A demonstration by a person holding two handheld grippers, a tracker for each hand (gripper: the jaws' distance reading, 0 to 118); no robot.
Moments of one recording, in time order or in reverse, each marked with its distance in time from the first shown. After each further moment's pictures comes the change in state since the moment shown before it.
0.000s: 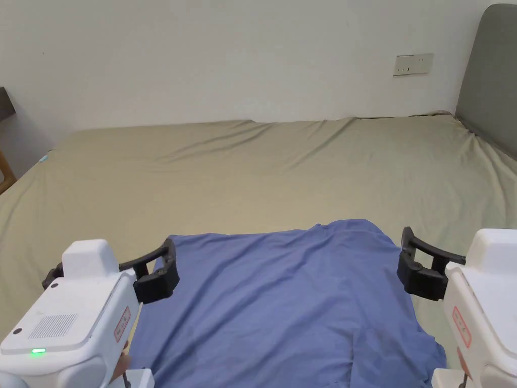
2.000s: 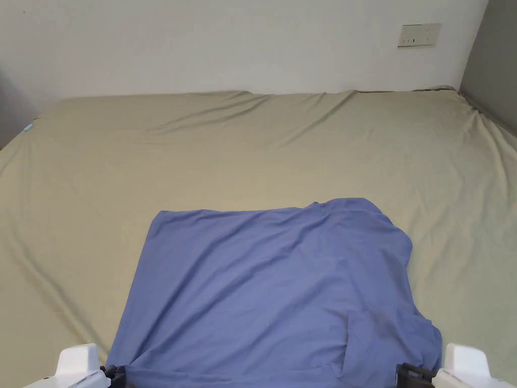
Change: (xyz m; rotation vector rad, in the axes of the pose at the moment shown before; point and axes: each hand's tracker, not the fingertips) left arm -0.068 -0.179 -0.012 -0.782 -0.004 0.079; right arm 0.041 -0.217 -0.051 -0.883 0.067 -0.100
